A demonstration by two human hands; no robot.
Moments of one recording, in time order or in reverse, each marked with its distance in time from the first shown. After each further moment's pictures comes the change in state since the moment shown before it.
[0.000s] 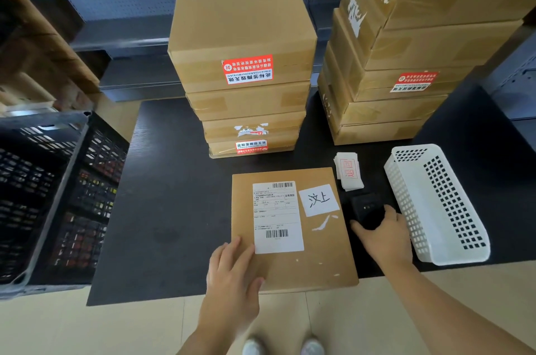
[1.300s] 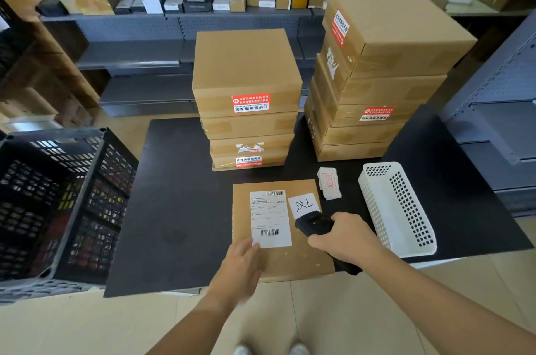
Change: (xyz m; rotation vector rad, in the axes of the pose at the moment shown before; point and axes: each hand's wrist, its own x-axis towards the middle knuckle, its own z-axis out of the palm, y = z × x) left_hand 0.016 0.032 -0.040 0.081 -0.290 0.121; right_hand -0.098 -0.094 -0.109 -0.211 -0.393 -0.243
